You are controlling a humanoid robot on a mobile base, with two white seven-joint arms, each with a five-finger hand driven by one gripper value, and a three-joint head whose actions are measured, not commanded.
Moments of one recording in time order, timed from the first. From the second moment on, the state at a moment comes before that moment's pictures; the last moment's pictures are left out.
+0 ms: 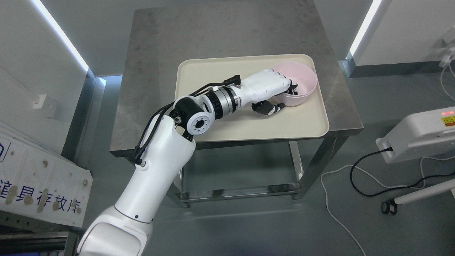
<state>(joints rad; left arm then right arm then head) -0.77 0.01 -0.45 -1.30 -0.80 -0.40 -0.58 0.08 0.00 -0.09 -0.20 -0.09 0.02 0.06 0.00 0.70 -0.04</state>
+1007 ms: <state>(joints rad) -0.51 0.00 -0.02 -1.47 -0.47 -0.78 -0.76 0.08 0.00 -0.09 -0.20 -0.09 0.01 0.06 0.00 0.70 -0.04</state>
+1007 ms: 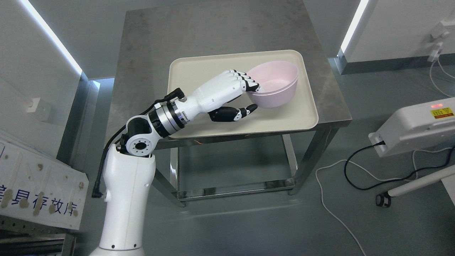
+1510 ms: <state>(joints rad) -0.38 0.00 0.12 -1.55 -0.34 -0.78 -0.79 0.08 0.00 -0.09 -0.20 -0.09 0.01 0.06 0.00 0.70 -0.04</state>
